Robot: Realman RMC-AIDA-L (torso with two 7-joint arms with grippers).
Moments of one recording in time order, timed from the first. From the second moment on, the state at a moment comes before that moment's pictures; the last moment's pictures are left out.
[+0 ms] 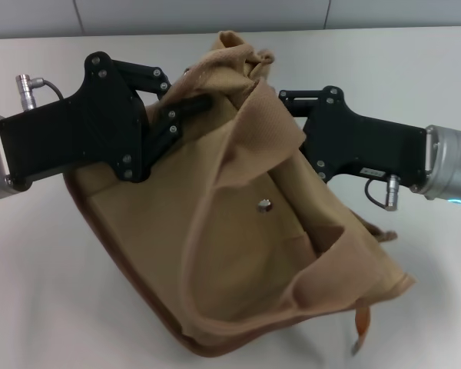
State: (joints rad) left arm -0.56 -2.07 0.67 0.48 1.65 1.96 -0.56; right arm 0.66 2.09 -0.71 -0.28 -1.71 -1.71 0.72
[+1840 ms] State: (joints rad) left arm -0.56 -2.08 0.68 0.45 1.53 1.89 -0.56; right arm 0.21 2.08 -0.74 -0.37 -1.73 -1.89 0.64
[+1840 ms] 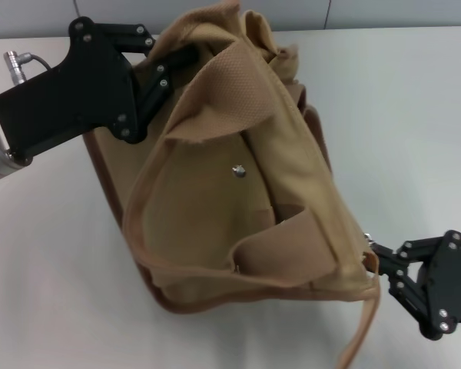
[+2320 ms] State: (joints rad) left arm -0.70 -2.08 0.68 0.08 1.35 1.82 -0.34; right arm 0.20 2.08 -0.33 -0.26 -1.58 -1.93 0.78
